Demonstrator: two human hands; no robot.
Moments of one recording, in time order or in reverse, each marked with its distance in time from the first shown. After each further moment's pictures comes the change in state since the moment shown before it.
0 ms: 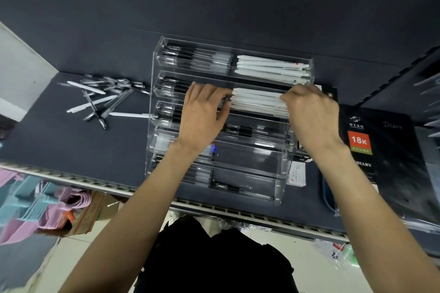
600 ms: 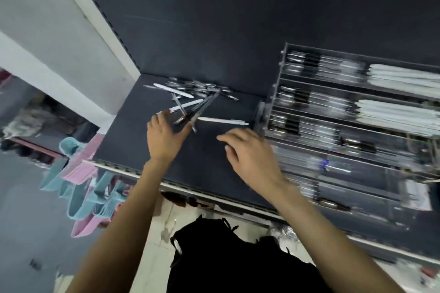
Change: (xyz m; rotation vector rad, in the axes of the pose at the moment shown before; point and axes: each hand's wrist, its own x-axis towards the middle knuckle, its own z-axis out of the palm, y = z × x) left_hand -0.109 -0.280 -0.098 0.036 -0.071 -0.714; right_hand 0.015 -0.314 -0.009 0.741 0.009 -0.263
